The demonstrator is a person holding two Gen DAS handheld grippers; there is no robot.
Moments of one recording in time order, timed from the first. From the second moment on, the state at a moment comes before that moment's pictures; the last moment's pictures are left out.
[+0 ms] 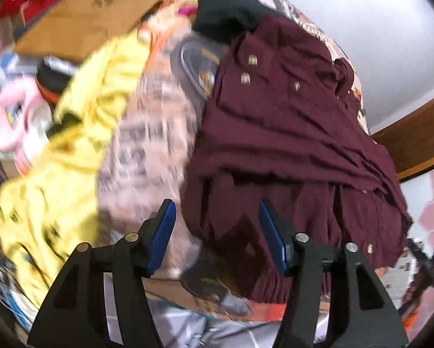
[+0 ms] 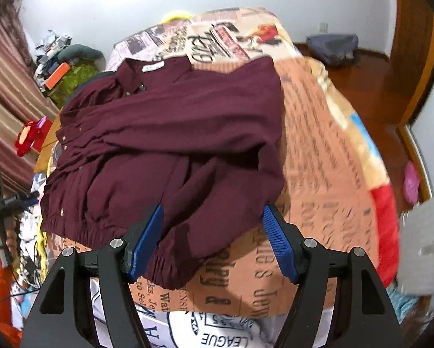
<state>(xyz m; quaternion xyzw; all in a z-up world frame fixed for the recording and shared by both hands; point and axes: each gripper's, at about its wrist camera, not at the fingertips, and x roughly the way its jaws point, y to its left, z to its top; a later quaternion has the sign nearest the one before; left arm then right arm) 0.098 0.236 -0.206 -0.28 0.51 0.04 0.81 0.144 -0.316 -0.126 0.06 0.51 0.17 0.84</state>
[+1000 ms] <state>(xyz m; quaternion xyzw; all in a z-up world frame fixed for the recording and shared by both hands) 0.145 0.168 -0.110 -0.30 0.39 -0.08 0.87 0.171 -0.294 -0.078 0.16 0.41 0.26 0.86</state>
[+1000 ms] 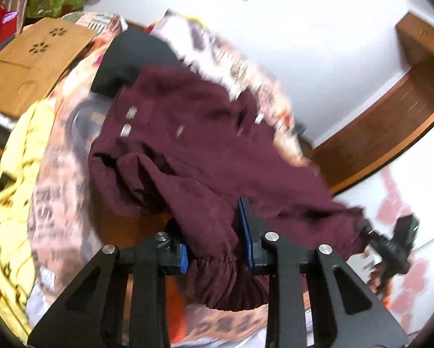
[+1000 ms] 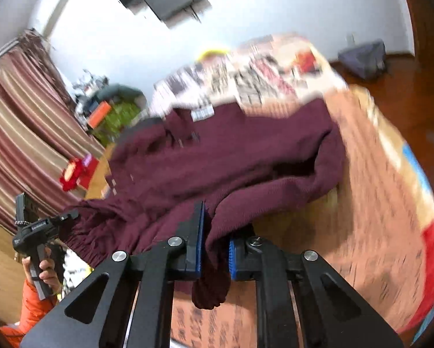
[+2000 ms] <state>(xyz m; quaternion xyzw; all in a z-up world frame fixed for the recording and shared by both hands) 0.359 0.191 -0.142 -0.27 0.42 0.01 0.87 0.374 -0.286 -0.137 0.19 0.48 0.17 0.84</state>
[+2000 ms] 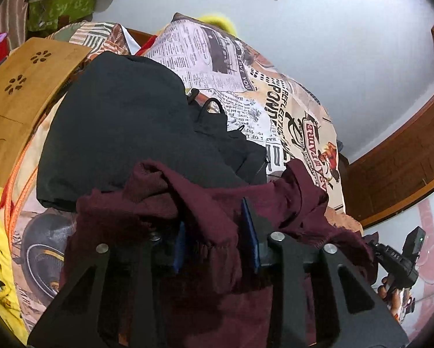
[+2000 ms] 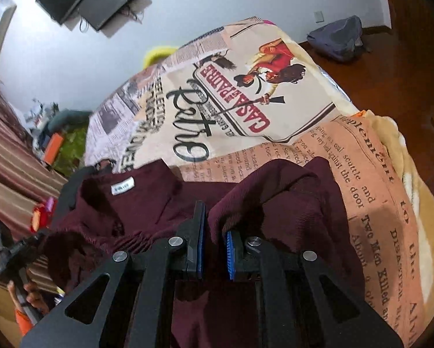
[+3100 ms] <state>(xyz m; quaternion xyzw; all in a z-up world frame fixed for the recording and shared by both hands) 0.238 0.176 -0.158 -0.19 0.43 0.08 0.88 0.277 -0.208 -0.147 -0.02 0.53 0.22 0.82</state>
